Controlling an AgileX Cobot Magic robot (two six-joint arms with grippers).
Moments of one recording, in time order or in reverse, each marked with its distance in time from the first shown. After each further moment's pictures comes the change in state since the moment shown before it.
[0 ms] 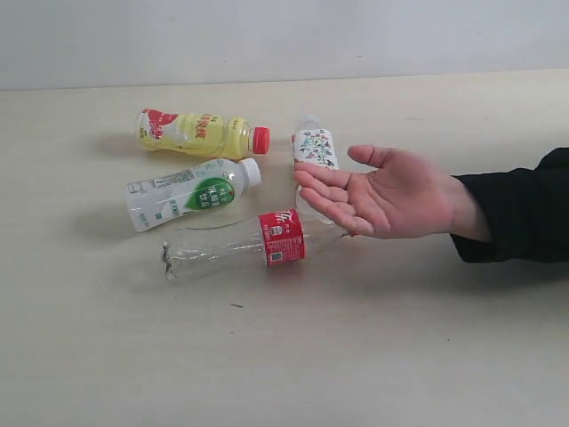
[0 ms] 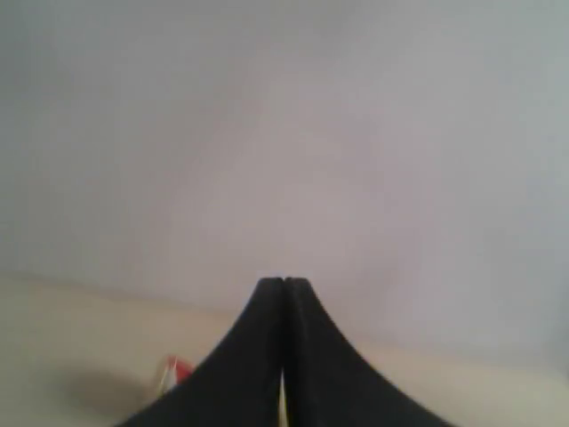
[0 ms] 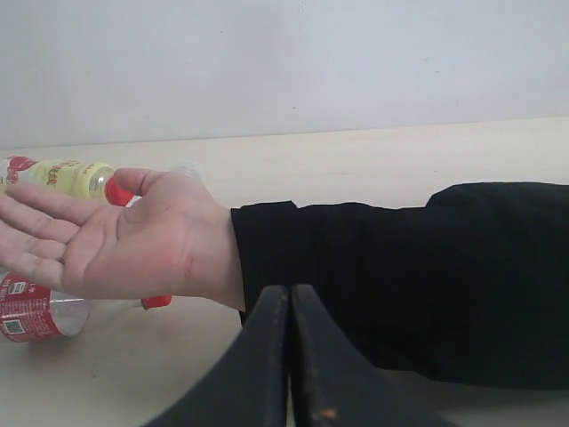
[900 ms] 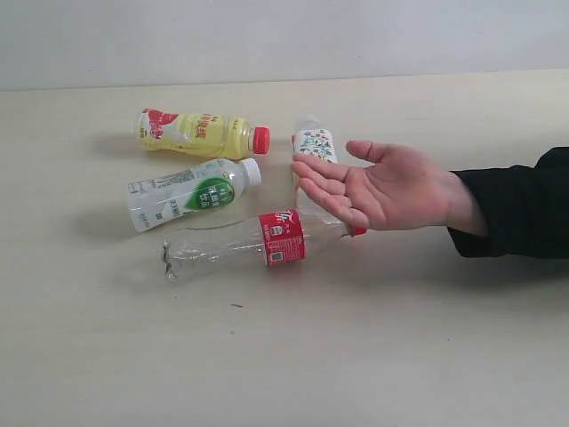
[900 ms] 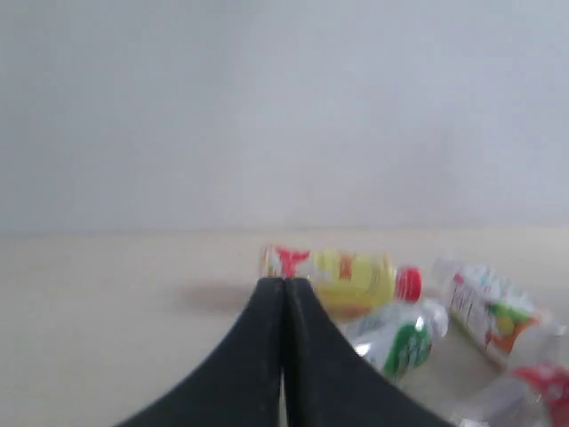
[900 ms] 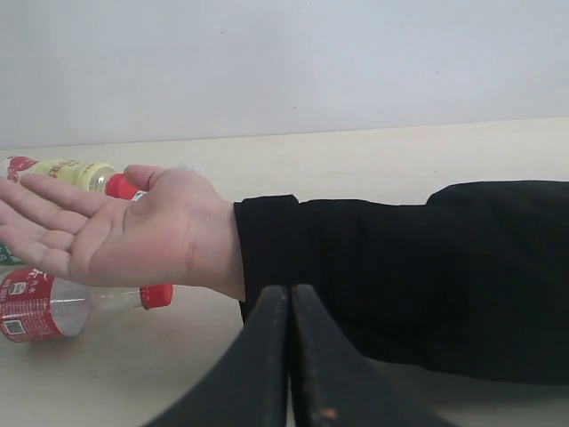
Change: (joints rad) left arm 0.000 -0.694 0.596 0.624 0.103 -0.287; right arm 0.000 0.000 0.000 0.000 0.000 0.000
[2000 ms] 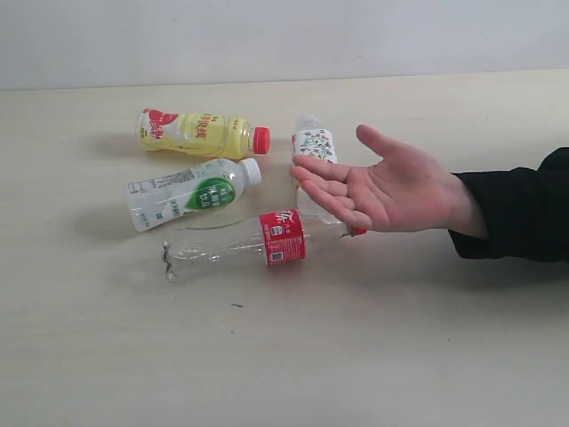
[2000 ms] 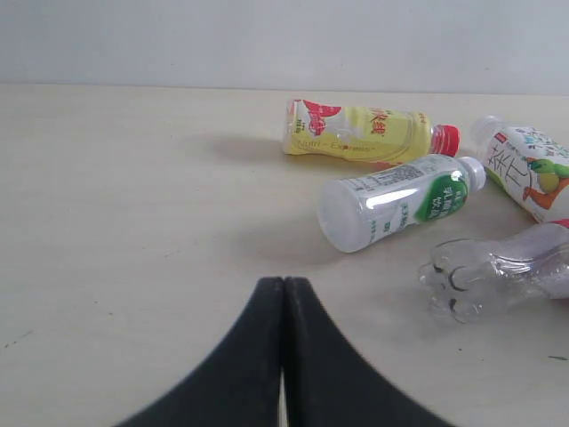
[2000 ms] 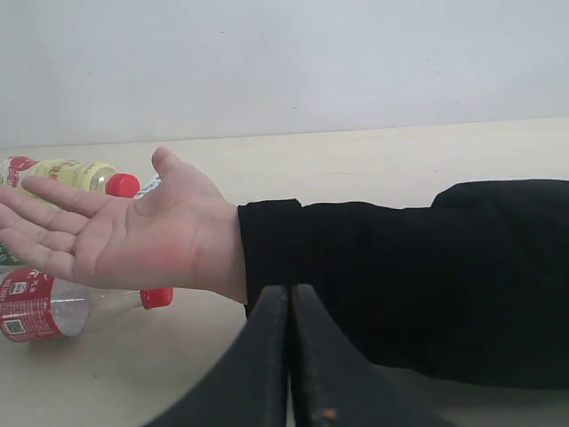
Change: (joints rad) left arm 0.000 0.000 0.000 -0.042 0.297 0.035; right arm 0.000 0.000 0.000 0.000 0.000 0.000
